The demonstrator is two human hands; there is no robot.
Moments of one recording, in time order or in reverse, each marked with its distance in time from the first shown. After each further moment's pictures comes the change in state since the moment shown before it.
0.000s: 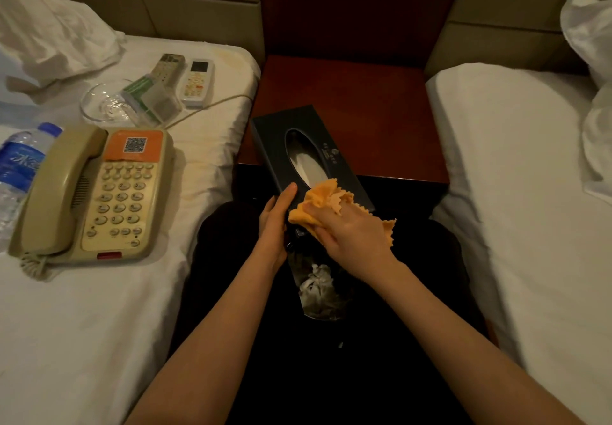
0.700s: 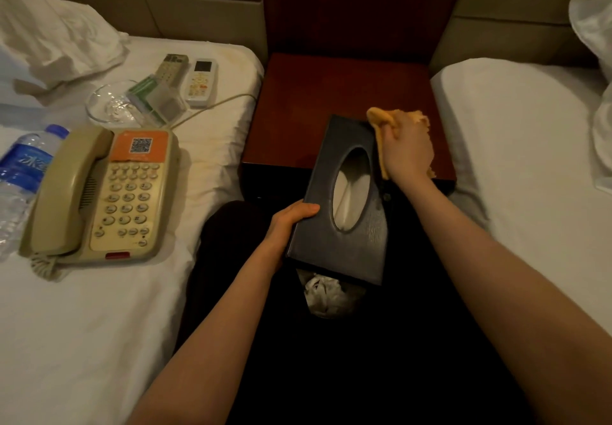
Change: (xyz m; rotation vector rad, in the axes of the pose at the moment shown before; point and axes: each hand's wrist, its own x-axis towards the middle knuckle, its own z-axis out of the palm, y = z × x) left_hand 0.003 0.001 -0.011 0.260 -0.283 -0.070; right_hand 0.084 0.093 -0.010 0.180 0.196 0.697
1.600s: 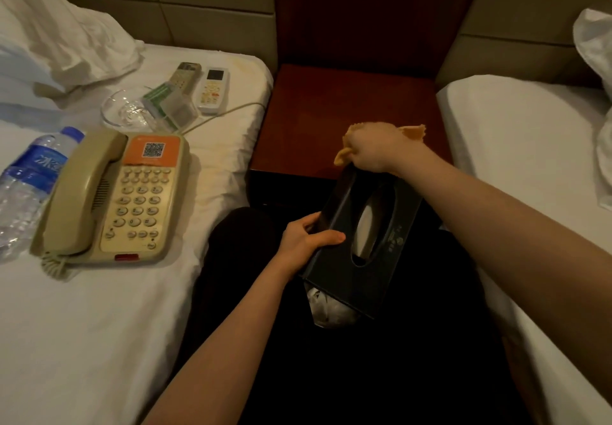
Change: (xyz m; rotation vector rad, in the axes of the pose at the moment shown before) left_hand -0.012 0.000 0.012 0.257 -0.025 0.102; right_hand 0.029 -0.059 -0.012 -0.637 -0.713 -0.651
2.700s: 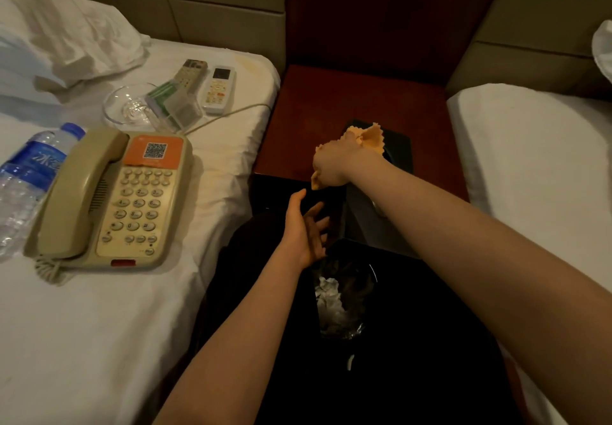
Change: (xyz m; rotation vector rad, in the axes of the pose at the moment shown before) left_hand 0.043 0.013 0.002 -0.732 0.084 -0.396; right_hand 0.038 -0.060 -0.002 -0.252 -0.229 -0.062
